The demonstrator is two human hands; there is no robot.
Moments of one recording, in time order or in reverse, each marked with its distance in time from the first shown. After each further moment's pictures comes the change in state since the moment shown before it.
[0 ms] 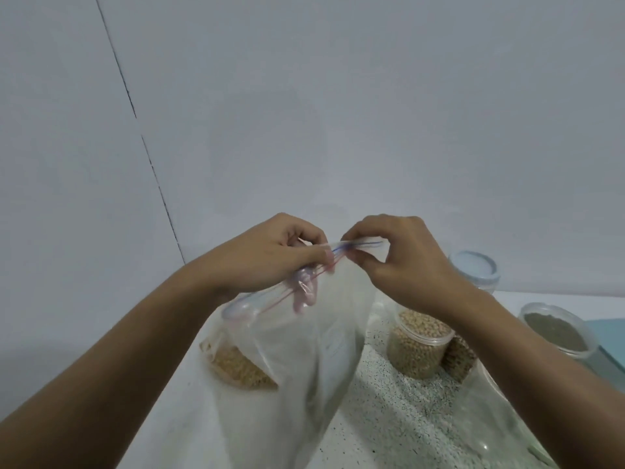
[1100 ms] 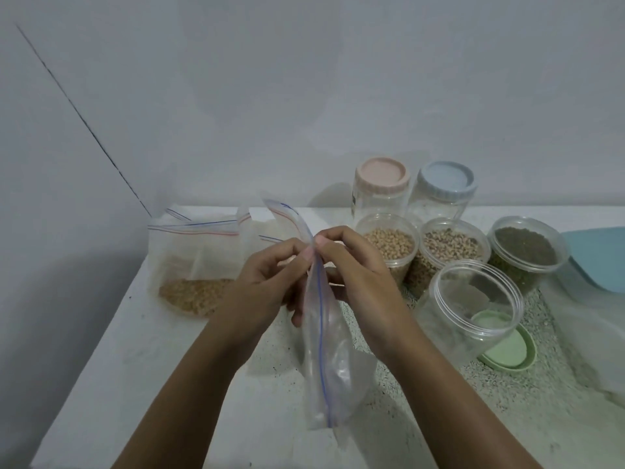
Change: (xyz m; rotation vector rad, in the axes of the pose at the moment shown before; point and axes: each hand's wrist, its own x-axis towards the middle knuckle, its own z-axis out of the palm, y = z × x) left_hand -0.002 -0.061 0.155 -0.576 0.243 -0.125; right_hand -0.110 0.027 0.046 1.026 -0.003 0.716
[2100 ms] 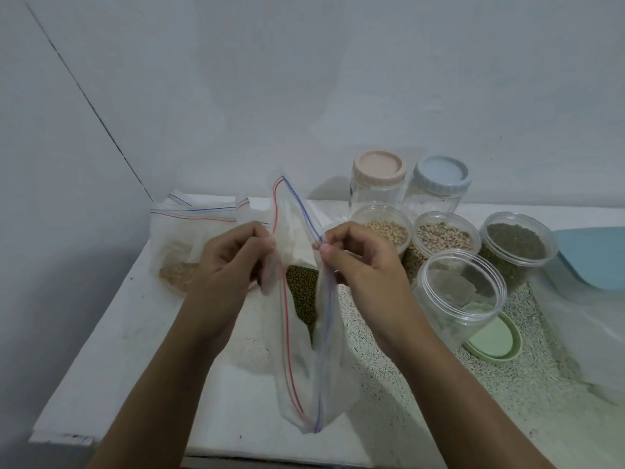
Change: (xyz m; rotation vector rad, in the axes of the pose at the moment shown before) left_hand -0.020 0.004 -0.006 -0.042 0.169 0.211; right_hand -0.020 -0.010 -0.010 -0.051 0.045 -0.079
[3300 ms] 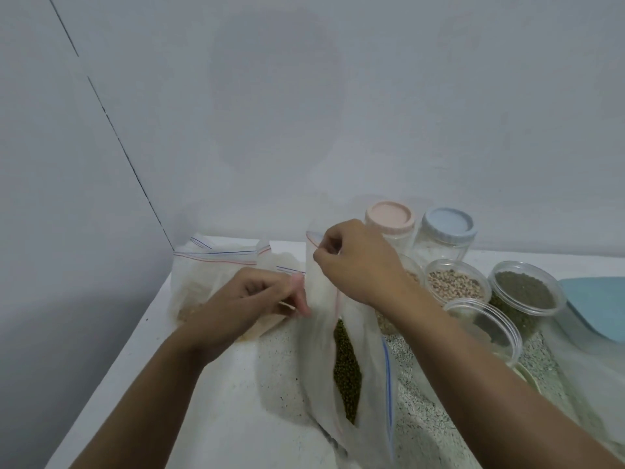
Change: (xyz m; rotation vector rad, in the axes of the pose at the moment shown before) left_hand 0.028 0.012 -0.041 0.196 -0.384 -0.131; right_hand 0.071 -0.041 0.026 -1.017 -0.043 -0.101
